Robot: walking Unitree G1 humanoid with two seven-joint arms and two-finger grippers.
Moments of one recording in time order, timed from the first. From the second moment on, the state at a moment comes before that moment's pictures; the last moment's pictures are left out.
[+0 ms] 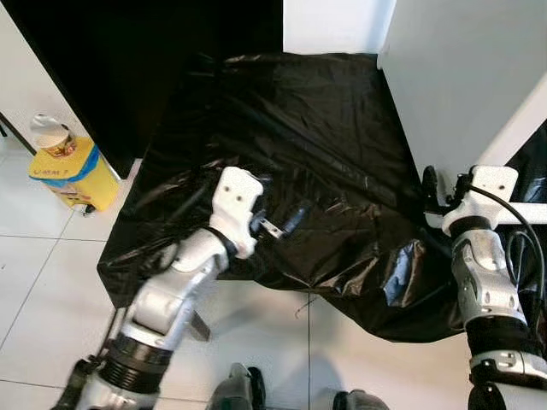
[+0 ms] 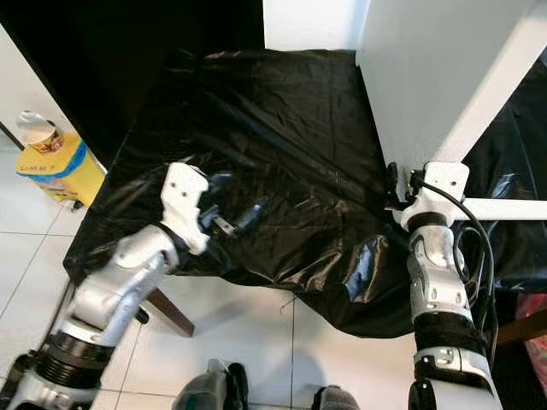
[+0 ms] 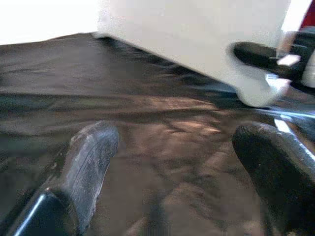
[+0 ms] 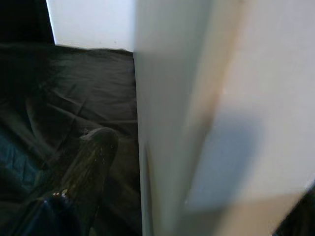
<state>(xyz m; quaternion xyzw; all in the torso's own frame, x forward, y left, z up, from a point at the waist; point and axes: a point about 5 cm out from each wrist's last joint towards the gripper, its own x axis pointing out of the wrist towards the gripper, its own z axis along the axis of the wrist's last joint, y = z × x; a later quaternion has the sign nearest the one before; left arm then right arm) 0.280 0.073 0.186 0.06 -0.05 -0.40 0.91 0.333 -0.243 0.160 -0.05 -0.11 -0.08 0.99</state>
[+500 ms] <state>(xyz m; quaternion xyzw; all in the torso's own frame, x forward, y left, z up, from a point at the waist) 0.279 0.062 0.186 0.05 -0.07 -0.40 0.91 0.355 -0.241 0.160 -0.06 -0.09 -0.07 0.99</state>
